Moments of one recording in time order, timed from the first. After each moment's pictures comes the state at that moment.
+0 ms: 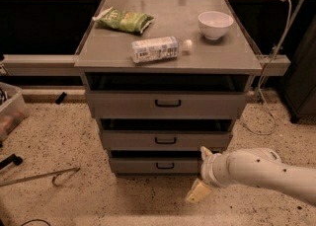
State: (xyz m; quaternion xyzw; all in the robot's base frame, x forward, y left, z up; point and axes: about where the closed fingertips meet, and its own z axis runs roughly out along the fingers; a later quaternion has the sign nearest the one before) arm 0.470 -0.135 0.534 -0.54 0.79 0.07 0.27
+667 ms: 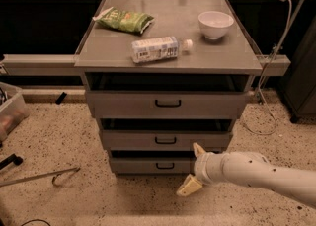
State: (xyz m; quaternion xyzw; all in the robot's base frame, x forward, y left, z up) arm 0.500 -0.113 0.506 -0.54 0.78 0.08 0.32
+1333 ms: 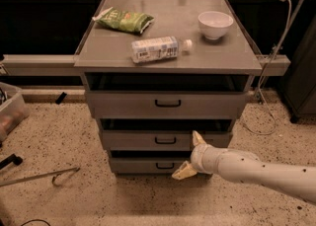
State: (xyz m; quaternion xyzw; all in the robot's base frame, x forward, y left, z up) arm 0.566 -0.110 0.503 -0.50 0.76 0.05 0.41
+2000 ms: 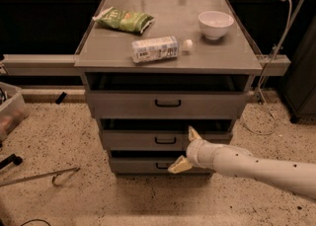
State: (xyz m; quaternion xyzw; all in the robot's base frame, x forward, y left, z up) arm 0.590 -0.098 0.501 -0.50 0.75 0.05 0.43
